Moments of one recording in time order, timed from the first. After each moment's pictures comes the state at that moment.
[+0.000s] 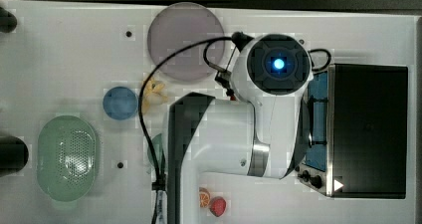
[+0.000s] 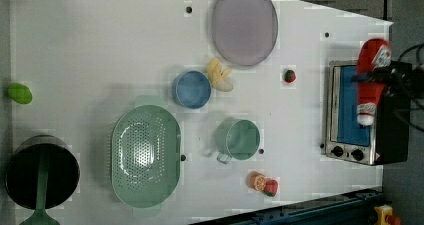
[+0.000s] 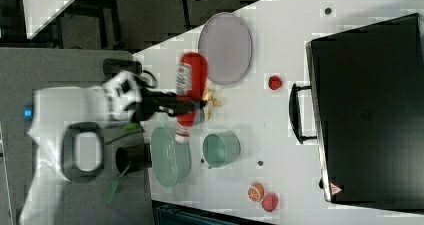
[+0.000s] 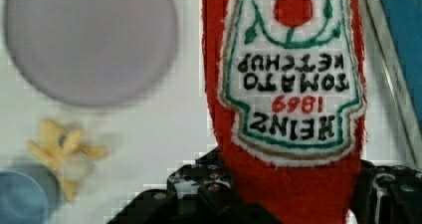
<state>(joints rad) -0.14 0.01 0.03 -2.04 -0.02 0.46 -0.49</state>
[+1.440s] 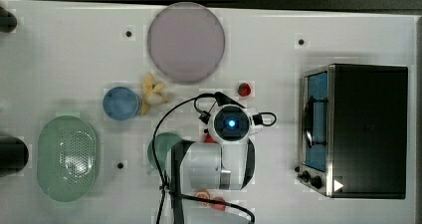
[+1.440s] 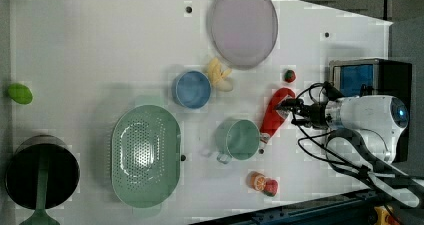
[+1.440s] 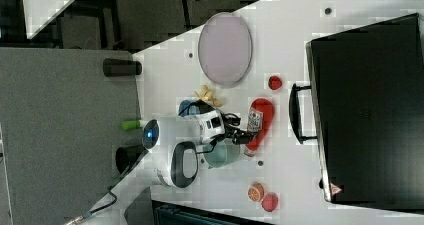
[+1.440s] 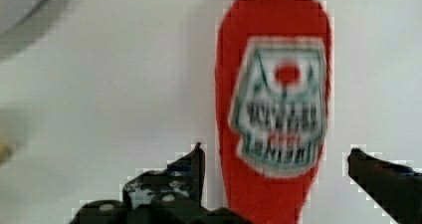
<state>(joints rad) -0.13 0.24 0.08 -2.47 -0.03 1.07 -0.27</state>
